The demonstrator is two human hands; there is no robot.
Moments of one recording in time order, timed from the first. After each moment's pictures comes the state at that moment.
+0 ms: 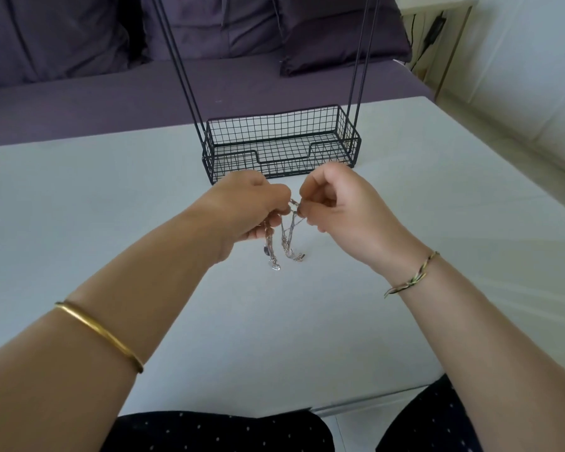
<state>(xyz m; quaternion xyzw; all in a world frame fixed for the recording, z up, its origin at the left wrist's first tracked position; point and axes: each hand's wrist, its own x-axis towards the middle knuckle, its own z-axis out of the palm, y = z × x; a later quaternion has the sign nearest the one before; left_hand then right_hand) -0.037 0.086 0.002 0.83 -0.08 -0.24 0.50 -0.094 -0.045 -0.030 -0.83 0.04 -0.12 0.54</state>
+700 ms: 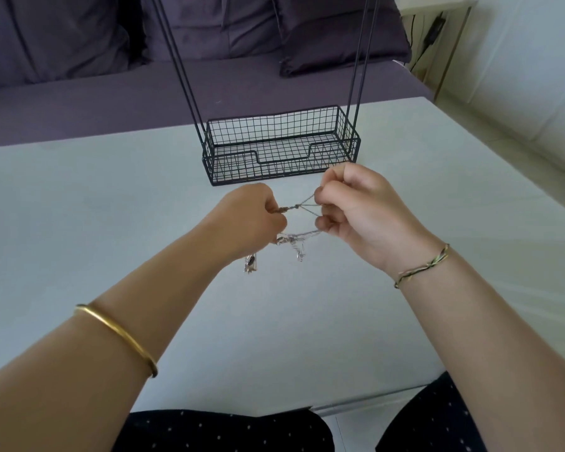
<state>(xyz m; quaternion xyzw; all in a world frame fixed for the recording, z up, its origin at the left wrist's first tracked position) -0.036 0.088 -0.014 0.92 -0.20 -0.15 0.30 -0.094 -0.047 -0.024 -0.63 0.14 -0.09 0.76</state>
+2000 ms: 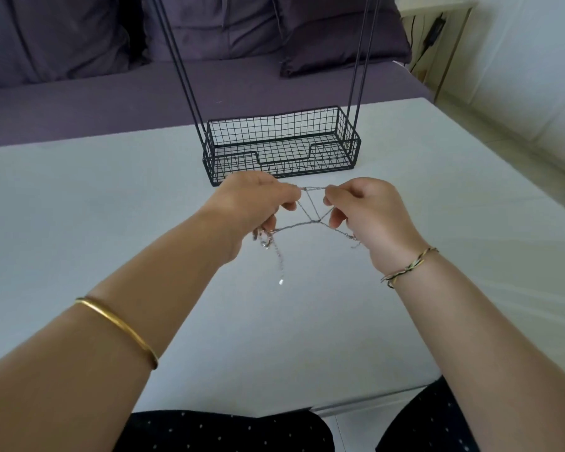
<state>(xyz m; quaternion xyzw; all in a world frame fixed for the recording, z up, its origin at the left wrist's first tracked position) -0.035 0.082 -0.002 0.83 -0.08 -0.21 0.51 -0.092 -0.058 -0.040 -0.78 0.23 -0.15 0.56</state>
